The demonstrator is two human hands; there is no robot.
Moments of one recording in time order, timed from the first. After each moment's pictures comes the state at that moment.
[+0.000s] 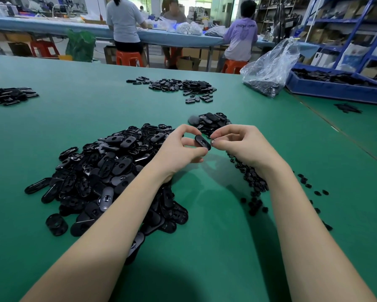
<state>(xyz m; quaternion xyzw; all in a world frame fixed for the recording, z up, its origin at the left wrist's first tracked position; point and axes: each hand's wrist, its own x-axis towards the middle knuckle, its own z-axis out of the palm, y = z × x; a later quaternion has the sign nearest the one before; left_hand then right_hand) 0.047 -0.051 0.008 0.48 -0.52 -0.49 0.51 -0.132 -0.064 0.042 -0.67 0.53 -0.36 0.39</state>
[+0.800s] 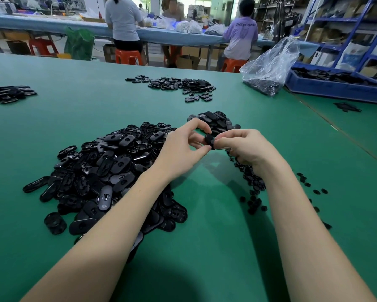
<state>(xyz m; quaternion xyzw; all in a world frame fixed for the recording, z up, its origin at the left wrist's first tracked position) 0.043 -0.046 0.011 0.49 -0.69 -0.26 0.47 -0.135 -0.070 0.037 -0.59 0.58 -0.36 0.43</state>
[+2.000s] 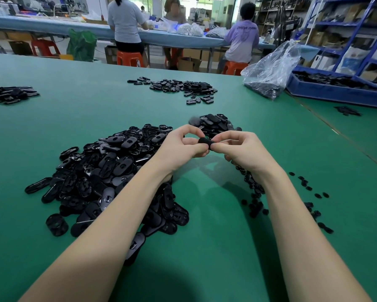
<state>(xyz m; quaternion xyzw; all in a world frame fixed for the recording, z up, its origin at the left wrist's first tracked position) 0.053 -0.051 0.014 0.48 -0.54 -0.48 0.49 -0.129 -0.066 0.031 -0.64 0.52 -0.38 0.42</state>
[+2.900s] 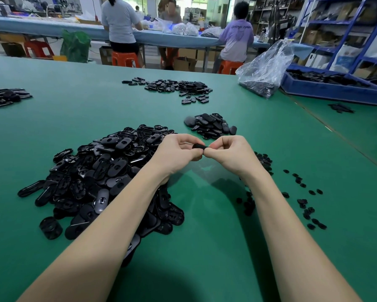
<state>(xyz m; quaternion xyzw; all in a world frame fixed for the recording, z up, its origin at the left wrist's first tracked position) 0.044 -0.045 0.014 0.54 -0.55 -0.44 0.46 -0.120 -0.070 0.013 -0.64 0.57 -0.38 0.35</state>
